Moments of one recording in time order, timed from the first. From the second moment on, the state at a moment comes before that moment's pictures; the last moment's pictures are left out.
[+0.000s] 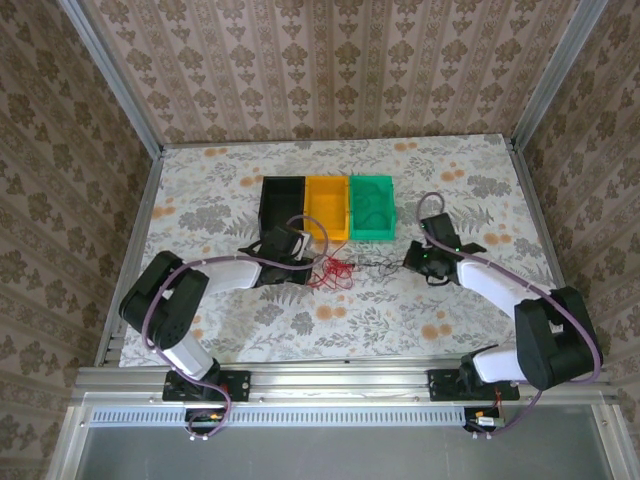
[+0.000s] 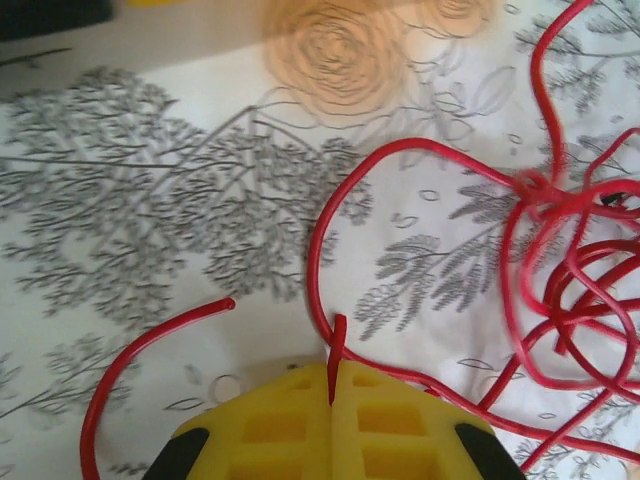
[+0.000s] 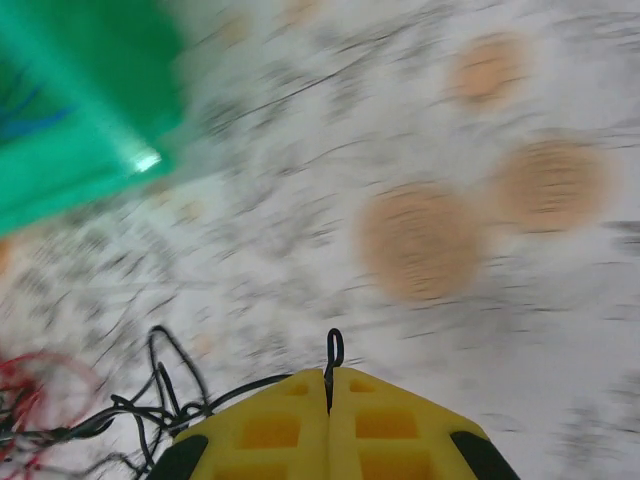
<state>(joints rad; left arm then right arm) -0.66 1.63 0.74 -0.10 0.13 -0.33 0.23 1.34 0.68 -0.36 -0.02 0.67</state>
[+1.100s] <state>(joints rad) -0.90 1.65 1.13 -0.21 0.05 -0.06 0.11 1.40 0.64 -0.34 -0.20 0.64</state>
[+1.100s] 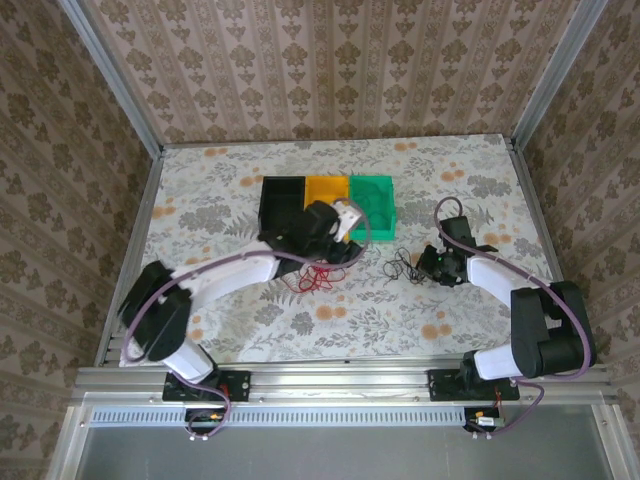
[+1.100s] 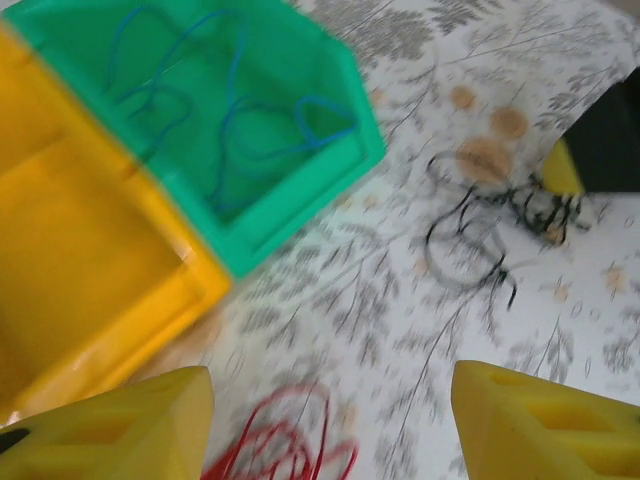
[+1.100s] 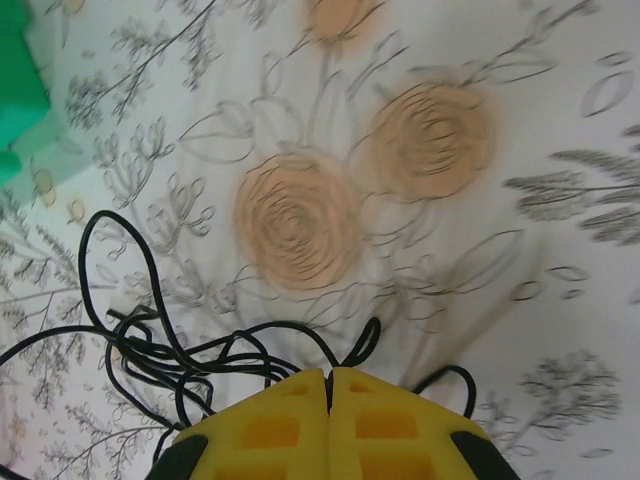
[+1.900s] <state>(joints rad) -0.91 2.13 1.60 -0.40 0.49 -0.02 0.11 1.35 0.60 -0.30 -0.21 0.58</state>
